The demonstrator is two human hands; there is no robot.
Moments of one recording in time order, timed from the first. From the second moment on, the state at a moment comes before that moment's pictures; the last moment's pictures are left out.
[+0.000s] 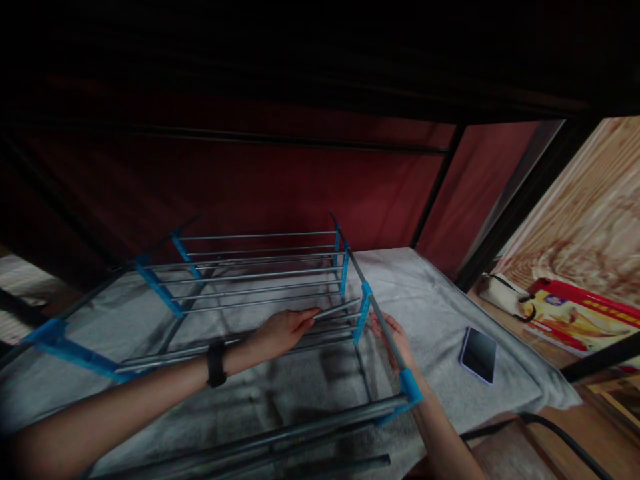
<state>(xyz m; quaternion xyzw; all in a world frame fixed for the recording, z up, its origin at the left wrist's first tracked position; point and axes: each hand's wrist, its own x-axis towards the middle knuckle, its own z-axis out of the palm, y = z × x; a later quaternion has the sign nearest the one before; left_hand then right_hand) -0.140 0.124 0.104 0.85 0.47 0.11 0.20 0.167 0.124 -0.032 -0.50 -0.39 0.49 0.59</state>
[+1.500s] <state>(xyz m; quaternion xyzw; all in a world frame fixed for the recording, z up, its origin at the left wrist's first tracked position) -0.132 0.140 0.118 0.91 0.41 0.09 0.06 0.161 0.151 0.077 -0.57 -0.59 0.33 0.47</state>
